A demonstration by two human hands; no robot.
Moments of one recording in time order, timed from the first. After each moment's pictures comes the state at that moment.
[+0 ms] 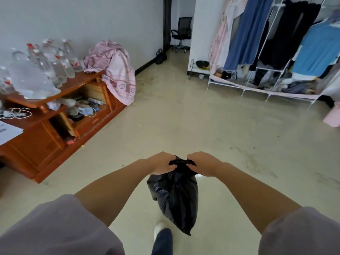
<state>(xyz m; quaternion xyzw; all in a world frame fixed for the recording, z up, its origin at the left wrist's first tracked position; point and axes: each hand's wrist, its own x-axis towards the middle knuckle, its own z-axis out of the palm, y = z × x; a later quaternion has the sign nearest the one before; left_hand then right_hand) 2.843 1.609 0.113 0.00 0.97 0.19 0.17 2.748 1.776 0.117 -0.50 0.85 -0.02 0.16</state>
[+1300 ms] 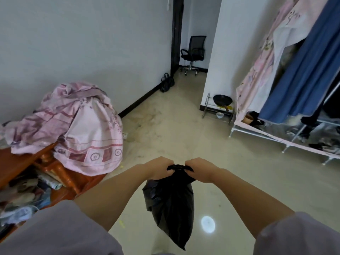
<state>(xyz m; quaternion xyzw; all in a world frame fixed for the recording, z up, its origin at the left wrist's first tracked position) 1.960 1.037 0.122 -0.05 0.97 0.18 0.13 1.859 1.198 0.127 -0.50 0.85 -0.01 0.17</state>
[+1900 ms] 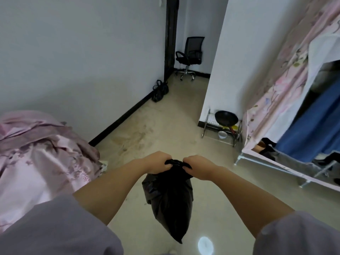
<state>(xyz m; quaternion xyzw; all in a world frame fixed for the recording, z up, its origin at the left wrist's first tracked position) 1.530 0.784 0.127 -0.04 0.97 0.19 0.12 1.439 0.954 0.132 -0.50 0.85 -0.02 0.15</state>
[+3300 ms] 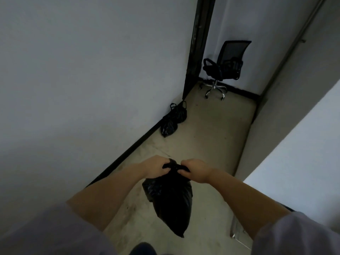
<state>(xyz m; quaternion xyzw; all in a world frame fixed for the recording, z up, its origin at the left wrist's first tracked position) 0.714 0.207 0.112 -0.12 0.96 0.24 0.12 0.596 0.355 0.128 -0.58 0.79 -0.01 0.20</state>
